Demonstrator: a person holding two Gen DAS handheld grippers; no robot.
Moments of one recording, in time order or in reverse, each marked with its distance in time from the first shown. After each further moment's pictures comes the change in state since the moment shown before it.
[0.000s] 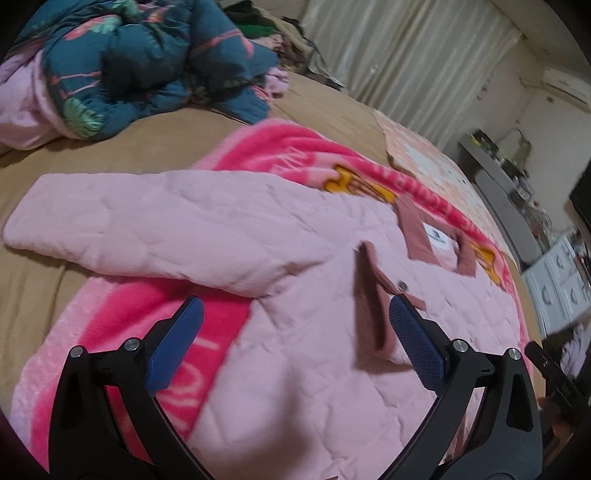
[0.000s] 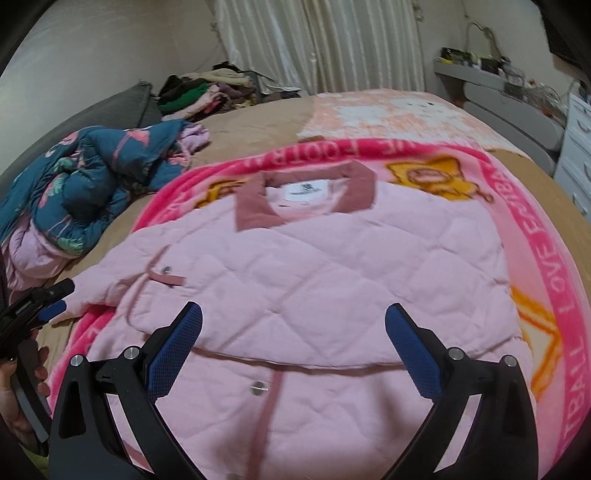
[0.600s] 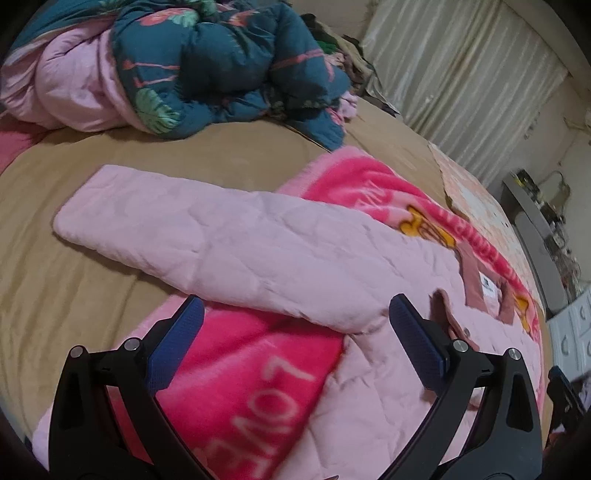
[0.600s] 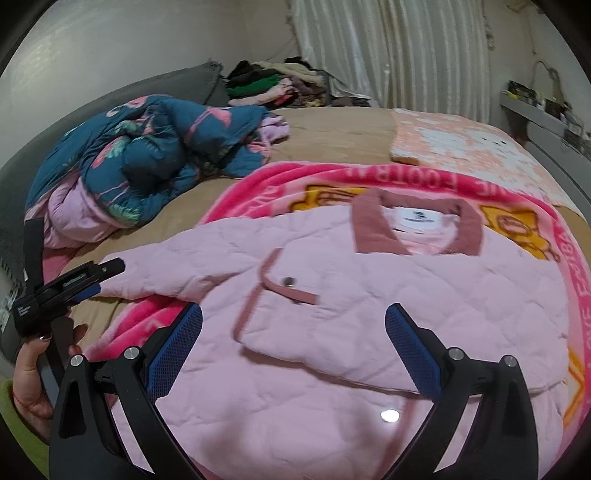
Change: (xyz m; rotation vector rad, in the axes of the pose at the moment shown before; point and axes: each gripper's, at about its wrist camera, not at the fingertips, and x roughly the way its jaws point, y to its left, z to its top) left arm -0.019 0.080 0.022 -0.145 -0.065 0.149; right arm 0.011 0.132 0.015 -0.192 0.002 0.156
